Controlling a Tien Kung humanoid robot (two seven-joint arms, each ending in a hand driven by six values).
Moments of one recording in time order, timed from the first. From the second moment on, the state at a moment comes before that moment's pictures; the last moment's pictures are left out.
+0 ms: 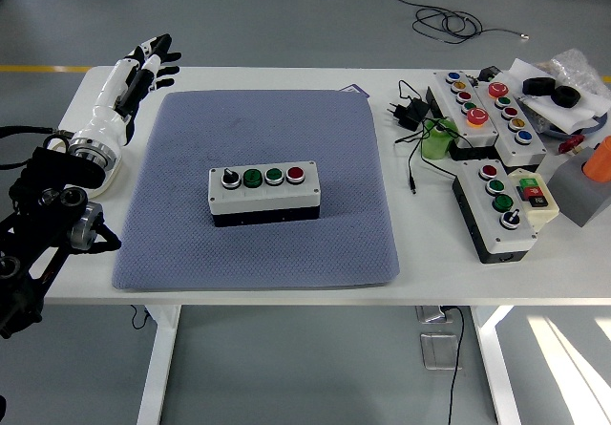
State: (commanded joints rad) left arm -0.57 0.31 -1.09 -1.16 0.93 0.26 -0.03; right arm 0.16 -0.17 1.07 0.18 -0.73 -0.32 -0.28
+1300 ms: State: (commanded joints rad) left arm -0.53 0.30 -1.18 -1.17 0.73 0.19 -0.03; right arm 0.16 -0.16 1.08 0.18 -0.73 -0.32 -0.28
